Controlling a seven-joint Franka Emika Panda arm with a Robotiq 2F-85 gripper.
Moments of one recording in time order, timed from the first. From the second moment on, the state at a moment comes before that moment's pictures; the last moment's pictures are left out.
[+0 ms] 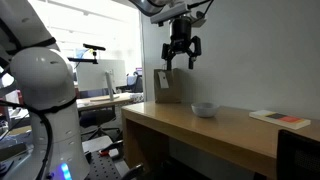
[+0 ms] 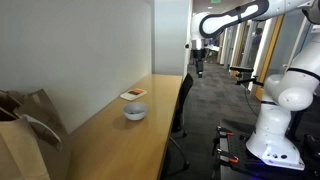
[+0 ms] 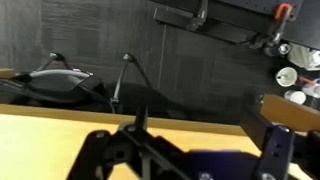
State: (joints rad) arm -0.06 -0.43 -0.23 -2.34 -0.18 1.83 -0.47
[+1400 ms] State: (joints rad) arm 0.00 0.03 -0.18 -2.07 -0.05 2.18 -0.73
